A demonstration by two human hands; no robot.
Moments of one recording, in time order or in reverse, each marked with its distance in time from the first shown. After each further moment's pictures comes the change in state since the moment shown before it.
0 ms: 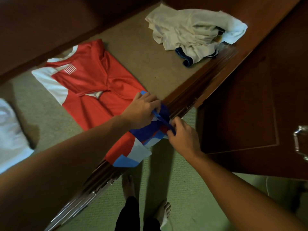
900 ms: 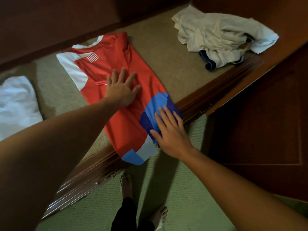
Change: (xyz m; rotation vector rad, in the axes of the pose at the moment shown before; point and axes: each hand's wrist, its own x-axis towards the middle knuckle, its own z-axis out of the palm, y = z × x) left_hand -0.043 -0.111 0.006 0.028 -0.045 -0.841; right_hand 0.021 -0.044 0.047 -0.316 -0.028 -0.516
